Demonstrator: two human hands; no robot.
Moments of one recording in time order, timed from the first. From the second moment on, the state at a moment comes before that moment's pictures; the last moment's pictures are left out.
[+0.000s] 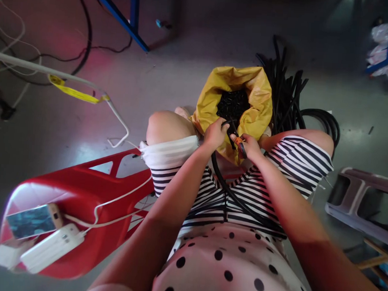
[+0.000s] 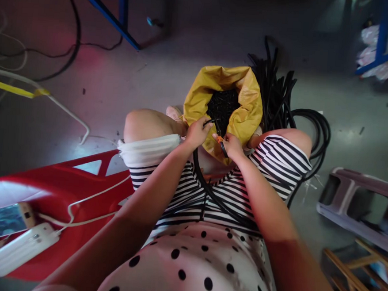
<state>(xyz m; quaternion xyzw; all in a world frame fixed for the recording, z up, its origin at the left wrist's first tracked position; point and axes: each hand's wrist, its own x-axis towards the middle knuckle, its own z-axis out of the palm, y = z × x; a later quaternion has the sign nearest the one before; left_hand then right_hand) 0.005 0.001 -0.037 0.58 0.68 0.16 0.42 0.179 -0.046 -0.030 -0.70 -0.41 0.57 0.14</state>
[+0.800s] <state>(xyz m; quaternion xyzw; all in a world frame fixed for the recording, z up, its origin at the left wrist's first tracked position) -0.016 -0.022 -0.056 0.57 0.71 0.09 0.40 0.173 -0.046 -0.044 -0.69 -0.41 0.59 0.10</state>
